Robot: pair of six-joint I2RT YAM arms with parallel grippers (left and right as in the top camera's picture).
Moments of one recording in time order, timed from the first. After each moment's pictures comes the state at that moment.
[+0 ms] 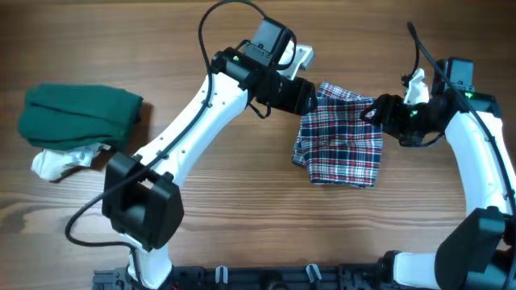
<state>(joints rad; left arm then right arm) -0.58 1.96 1.75 -0.87 0.47 -0.25 -0.19 1.56 1.17 -0.92 -0.47 0.18</state>
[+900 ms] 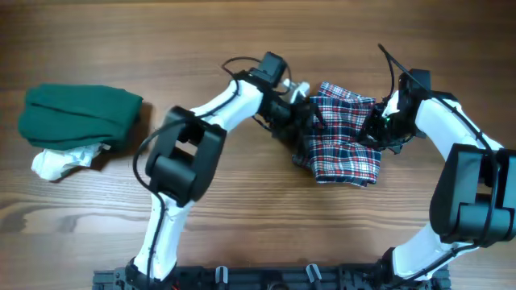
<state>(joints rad) -0.55 2.32 1.65 -0.62 0.93 -0.39 -0.12 1.85 1.10 -0.78 -0.33 0.38</state>
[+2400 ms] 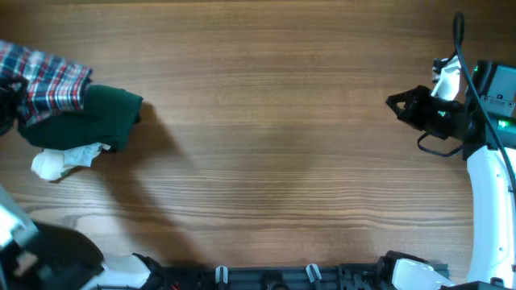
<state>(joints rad) 0.78 1.67 1.63 -0.95 0.66 -0.37 -0.26 1.32 1.18 -0.85 -0.60 0.23</state>
